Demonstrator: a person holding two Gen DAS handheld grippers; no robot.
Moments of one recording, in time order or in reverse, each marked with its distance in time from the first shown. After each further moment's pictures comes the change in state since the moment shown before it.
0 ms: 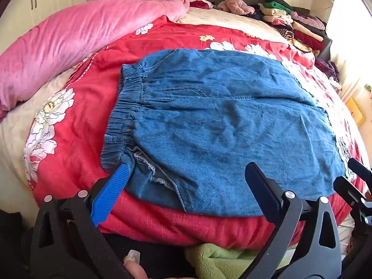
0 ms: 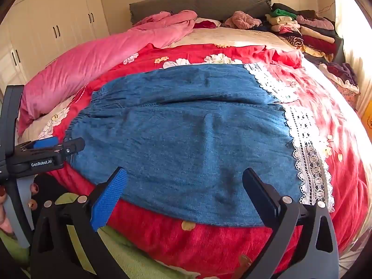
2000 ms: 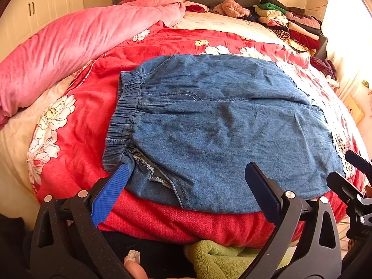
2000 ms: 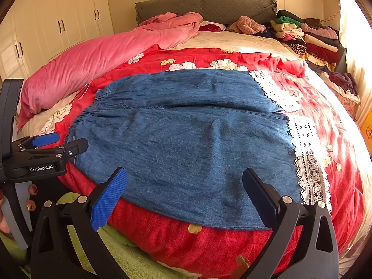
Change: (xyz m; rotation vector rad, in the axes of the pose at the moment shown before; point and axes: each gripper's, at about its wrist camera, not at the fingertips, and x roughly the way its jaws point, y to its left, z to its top) left arm -0.010 -0.007 -0.001 0.019 -0.009 -0.009; right arm -0.002 0.013 0.003 -0.036 -0.011 -0.004
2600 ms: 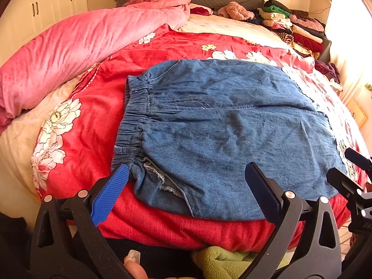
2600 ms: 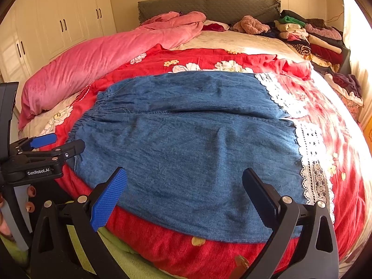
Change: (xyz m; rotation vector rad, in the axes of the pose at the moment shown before) left arm 0.002 0.011 0.009 -0.006 -0.016 0.020; right arm 0.016 0.004 0.021 -0.020 0.015 0.023
